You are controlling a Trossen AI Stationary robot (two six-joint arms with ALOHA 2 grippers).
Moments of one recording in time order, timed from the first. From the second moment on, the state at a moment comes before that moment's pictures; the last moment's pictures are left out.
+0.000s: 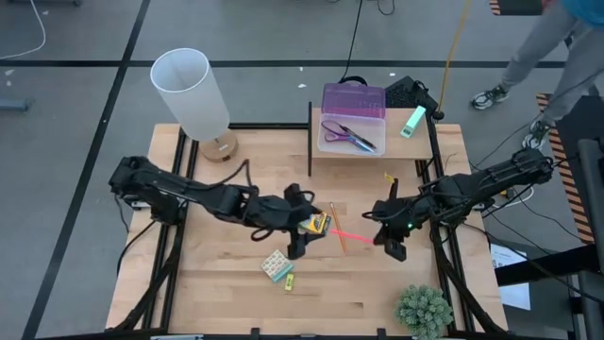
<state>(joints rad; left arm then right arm) -0.26 1.64 1.44 -0.31 -0.23 -0.23 0.35 1.11 1.01 -0.83 -0.14 0.75</state>
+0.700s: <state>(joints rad) -0.25 1.83 1.44 -0.17 -0.24 -0.15 0.24 1.11 1.01 -0.79 -0.27 0.76</state>
